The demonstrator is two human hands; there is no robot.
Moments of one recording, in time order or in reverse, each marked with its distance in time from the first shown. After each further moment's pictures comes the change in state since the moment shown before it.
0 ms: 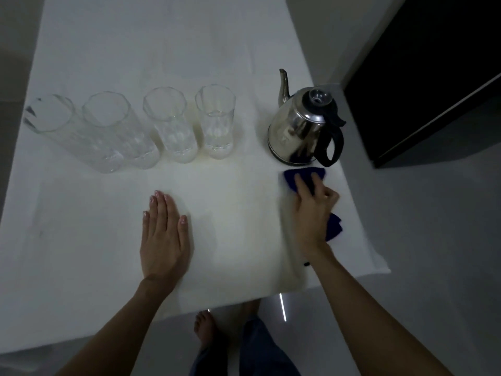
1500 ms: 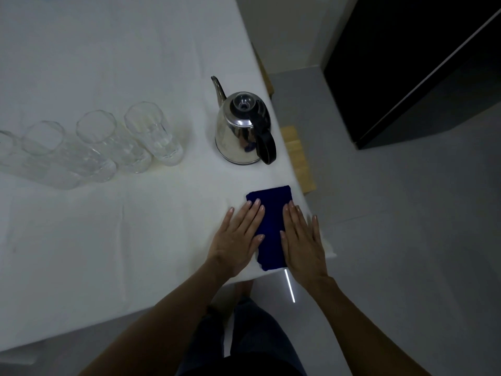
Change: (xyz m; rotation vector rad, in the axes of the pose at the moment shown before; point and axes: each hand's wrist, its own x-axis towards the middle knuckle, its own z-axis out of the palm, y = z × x) left_hand -0.019 0.189 0.053 0.351 -0.428 0.613; right_hand -0.061 0.107 -0.073 -0.144 -0.375 -0.191
